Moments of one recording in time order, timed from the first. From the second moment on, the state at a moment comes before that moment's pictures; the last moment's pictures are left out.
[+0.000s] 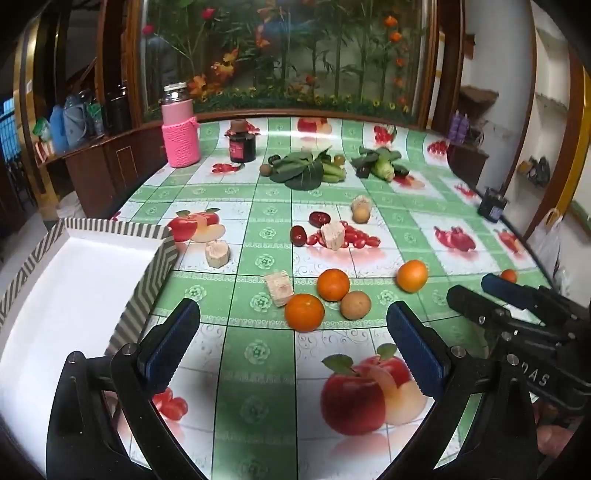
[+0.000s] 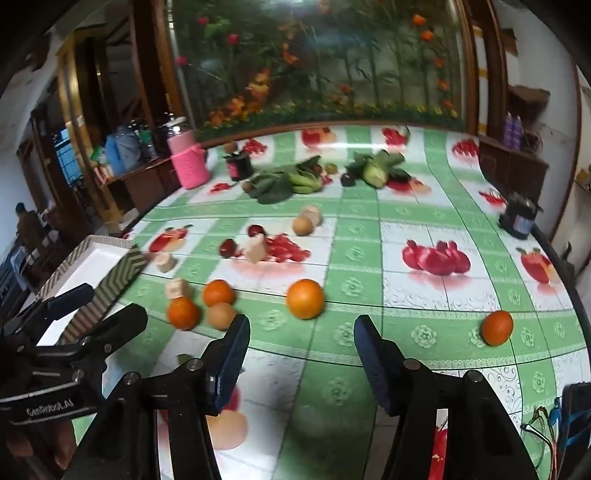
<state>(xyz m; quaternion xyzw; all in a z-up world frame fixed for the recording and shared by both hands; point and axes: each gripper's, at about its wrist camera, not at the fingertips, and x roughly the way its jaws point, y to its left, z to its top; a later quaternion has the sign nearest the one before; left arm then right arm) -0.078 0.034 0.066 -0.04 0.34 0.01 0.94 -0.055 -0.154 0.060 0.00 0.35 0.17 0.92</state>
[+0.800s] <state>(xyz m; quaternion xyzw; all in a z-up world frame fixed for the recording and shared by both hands) -0.097 0.044 0.066 -0.03 0.34 0.03 0.94 -0.075 -0.149 0.067 0.00 0.34 0.19 0.92</state>
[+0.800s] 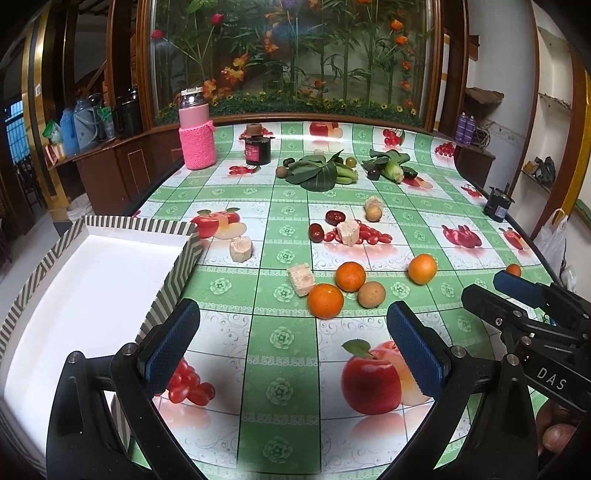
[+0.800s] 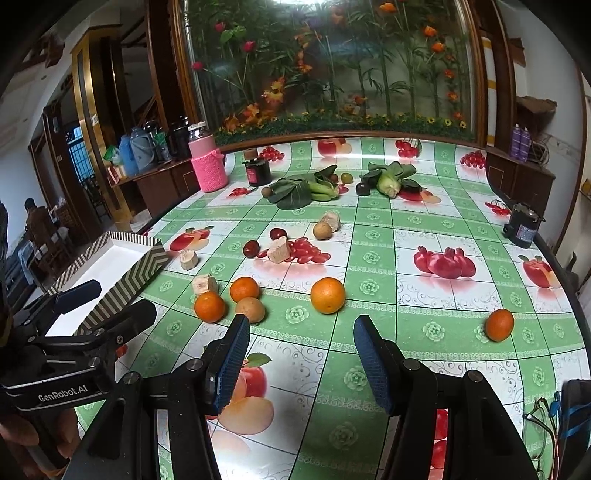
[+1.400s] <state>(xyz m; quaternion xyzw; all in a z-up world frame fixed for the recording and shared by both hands) -0.092 0.047 0.060 -0.02 0.34 0.03 0.94 -0.072 -0.148 0.060 0.00 0.35 0.19 0.92</state>
